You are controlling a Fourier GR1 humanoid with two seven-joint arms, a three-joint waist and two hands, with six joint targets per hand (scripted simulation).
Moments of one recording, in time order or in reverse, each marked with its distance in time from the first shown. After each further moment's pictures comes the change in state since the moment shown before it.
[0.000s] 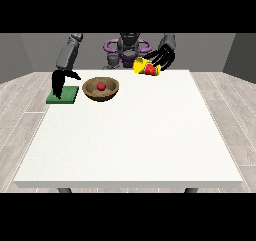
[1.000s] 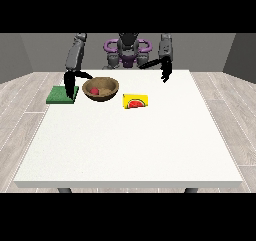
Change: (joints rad) left arm 0.138 -0.014 0.173 0.126 0.449 -0.065 -0.273; right arm -0.006 0.169 0.134 -0.022 0.060 -0.059 0.021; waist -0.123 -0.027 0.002
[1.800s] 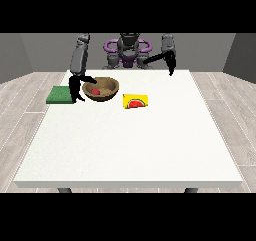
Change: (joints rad) left arm -0.023 -0.015 -0.069 -0.112 -0.009 -0.054 0.078; right arm -0.011 0.004 -0.066 0.072 -0.042 -0.031 -0.062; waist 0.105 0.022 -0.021
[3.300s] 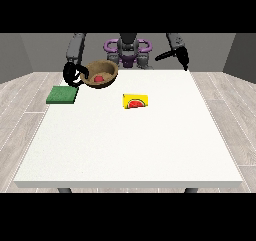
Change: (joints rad) left arm 0.123 0.139 0.165 0.124 0.112 -0.074 -0.088; right arm -0.126 -0.004 0.135 -0.011 0.104 -0.255 0.498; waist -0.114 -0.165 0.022
